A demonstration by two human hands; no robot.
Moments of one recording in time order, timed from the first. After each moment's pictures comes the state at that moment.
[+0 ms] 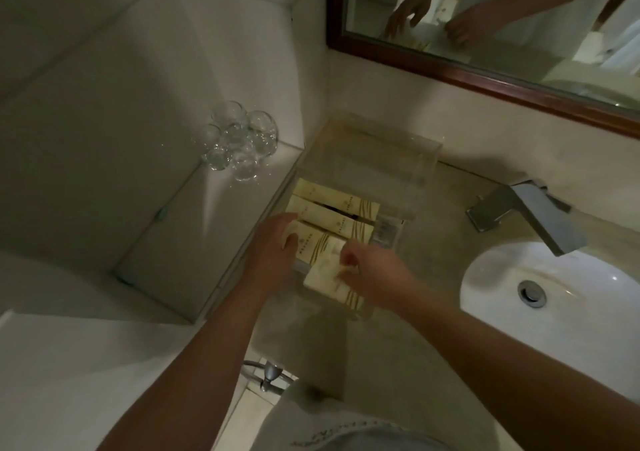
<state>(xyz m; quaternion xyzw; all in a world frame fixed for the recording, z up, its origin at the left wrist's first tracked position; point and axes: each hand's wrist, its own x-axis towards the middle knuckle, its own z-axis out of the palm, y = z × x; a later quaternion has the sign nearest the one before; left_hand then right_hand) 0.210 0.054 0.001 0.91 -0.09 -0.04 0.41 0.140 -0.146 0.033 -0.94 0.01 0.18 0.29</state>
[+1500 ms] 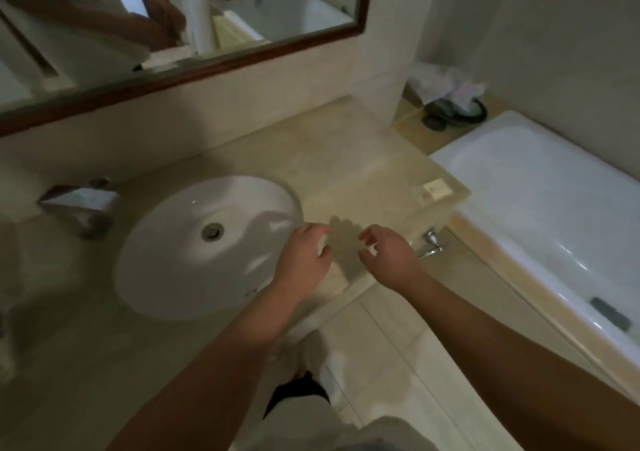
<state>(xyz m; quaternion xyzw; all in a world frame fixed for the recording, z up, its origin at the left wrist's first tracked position) -0.227 -0.371 0.039 0.69 -0.63 -0.20 0.31 -0.404 -0.422 0.055 -0.78 0.55 -0.12 0.27</state>
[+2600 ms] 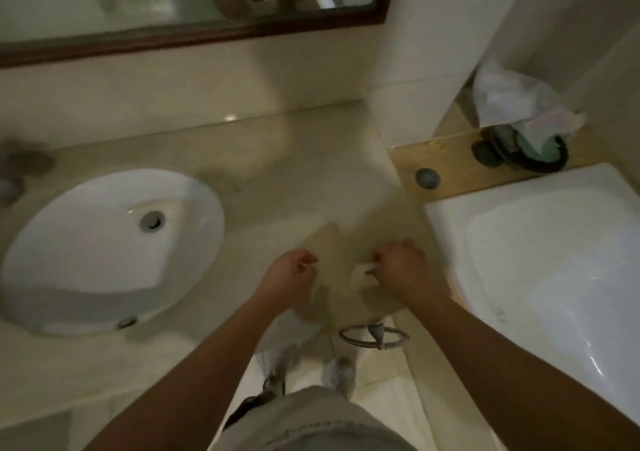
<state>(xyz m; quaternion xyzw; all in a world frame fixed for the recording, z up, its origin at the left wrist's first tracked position) -0.339 -0.575 -0.016 0.81 -0.36 -0.36 0.28 -0.507 -0.726 0.002 -0.90 0.40 0.12 0.12</state>
